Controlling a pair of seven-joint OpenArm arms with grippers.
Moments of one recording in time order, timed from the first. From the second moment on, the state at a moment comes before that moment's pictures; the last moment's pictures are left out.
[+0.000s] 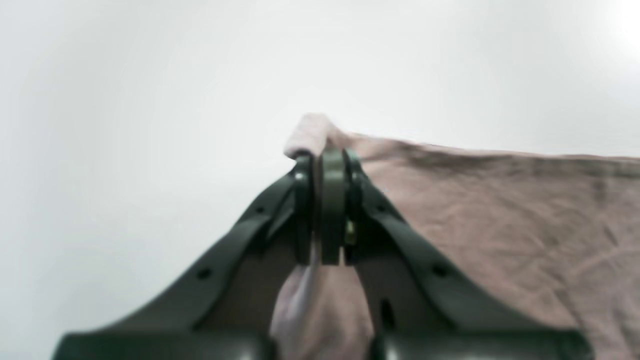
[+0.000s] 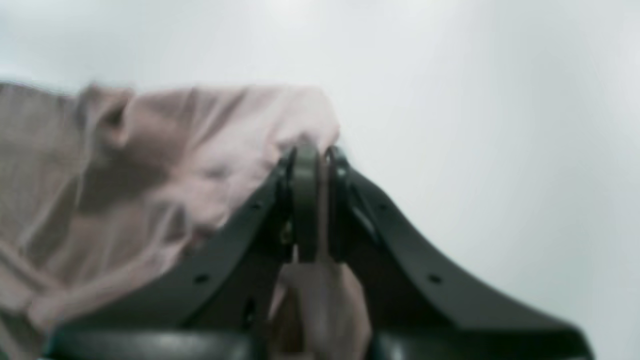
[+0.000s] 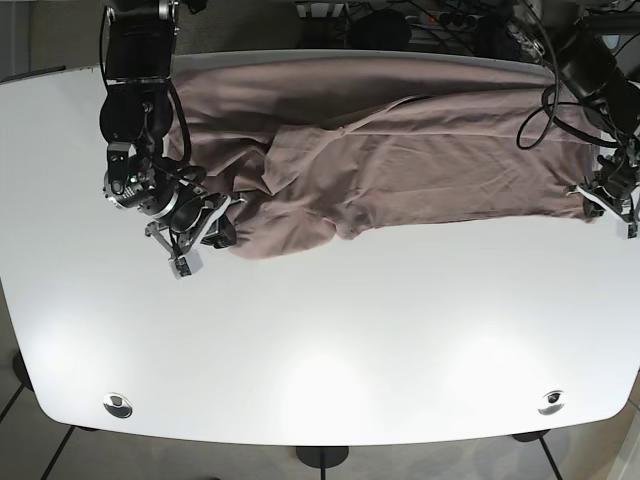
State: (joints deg) left arm -7.6 -21.6 -45.1 71.5 -9.9 -39.9 46.2; right arm 4.3 10.6 4.6 90.3 24.4 24.0 -48.0
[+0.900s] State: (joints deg) left arm 12.8 -18.7 -53.8 84.9 -16.8 -40.2 51.6; right arm -24.2 11.3 20.6 112.2 32.9 24.4 -58.2
